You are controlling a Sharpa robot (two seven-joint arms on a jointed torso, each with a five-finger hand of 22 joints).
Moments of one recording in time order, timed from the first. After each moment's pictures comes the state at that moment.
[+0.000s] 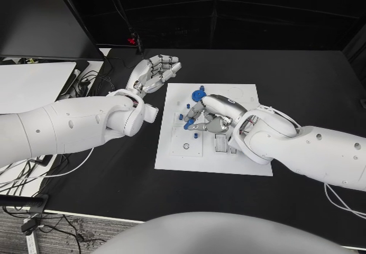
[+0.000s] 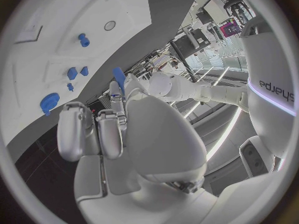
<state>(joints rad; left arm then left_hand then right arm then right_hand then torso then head) 1.29 -0.76 -0.24 1.38 -0.18 -0.53 0.68 1.23 0.04 -0.09 0.29 0.27 0.42 0.15 0.55 0.07 0.51 0.25 0.56 0.07 0.30 0.24 0.71 0.12 0.12 0.51 0.29 0.07 0.65 1.15 -0.67 -0.05 1.65 -1.41 -0.38 -0.04 1.65 -0.02 0.15 0.28 0.04 1.12 0.13 0.14 0.08 1.20 0.07 0.13 0.06 1.47 0.00 1.47 1.31 0.05 1.47 0.10 1.37 1.31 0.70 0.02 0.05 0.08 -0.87</state>
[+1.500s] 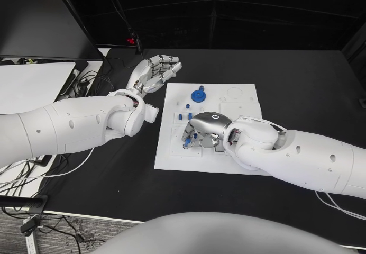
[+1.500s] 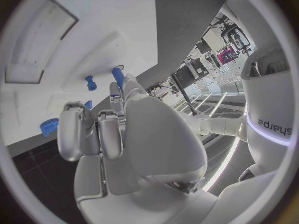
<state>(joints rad) 1.29 -0.75 -0.24 1.38 -0.18 -0.53 0.68 1.23 0.04 -0.09 0.29 0.27 0.42 0.15 0.55 0.07 0.50 0.25 0.56 0.07 0.30 0.24 0.71 0.12 0.12 0.51 0.29 0.07 0.65 1.10 -0.60 -0.05 1.60 -1.66 -0.18 -0.10 1.67 -0.02 0.15 0.28 0.04 1.13 0.13 0.12 0.08 1.20 0.07 0.10 0.06 1.47 0.00 1.47 1.31 0.05 1.47 0.10 1.37 1.31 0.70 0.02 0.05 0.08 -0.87</state>
